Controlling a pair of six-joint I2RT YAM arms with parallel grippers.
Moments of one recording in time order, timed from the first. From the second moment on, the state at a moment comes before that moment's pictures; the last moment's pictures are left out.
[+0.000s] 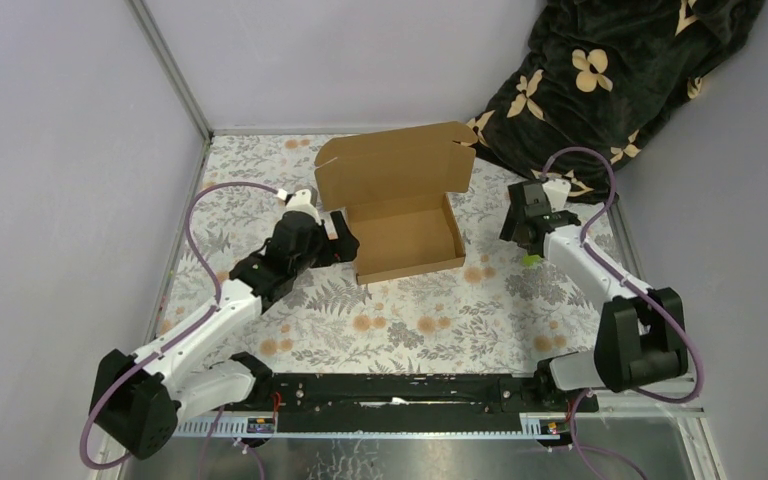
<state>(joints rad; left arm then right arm) -0.54 1.08 0.73 -0.24 -0.13 -0.59 0.26 1.38 0.94 -0.56 0.54 0.52</state>
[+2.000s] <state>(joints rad) -0.57 1.13 0.81 -0.19 -0.09 -0.62 0.45 1.46 1.28 -0.55 0.13 0.47</state>
